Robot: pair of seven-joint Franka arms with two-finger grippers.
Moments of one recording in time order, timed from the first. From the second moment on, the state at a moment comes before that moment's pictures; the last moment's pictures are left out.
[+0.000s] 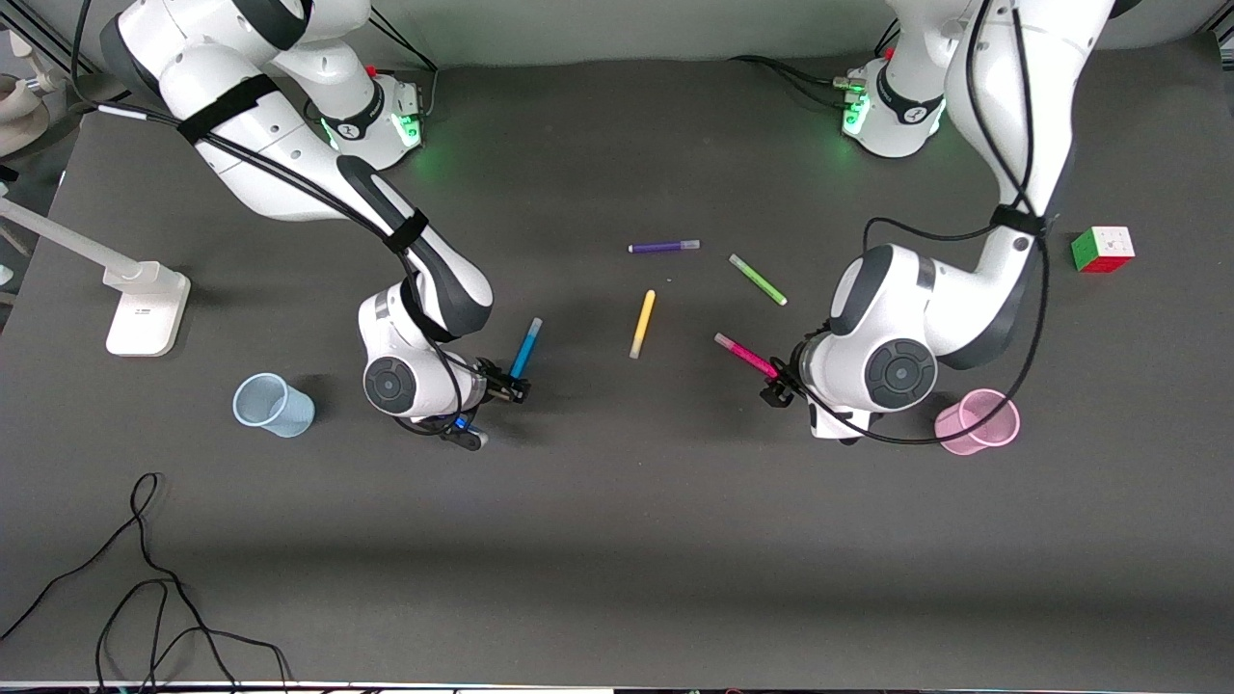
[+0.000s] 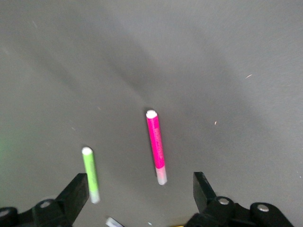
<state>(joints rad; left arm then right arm) -0.21 0.54 -0.21 -1.68 -0.17 1.93 -1.20 0.14 0.72 0.31 -1.76 0.12 2.25 0.76</state>
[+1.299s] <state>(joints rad) -0.35 0.55 -0.21 -2.00 -0.25 2.41 -1.35 0.10 0.24 -0.07 -1.75 -0.14 2.15 0.22</state>
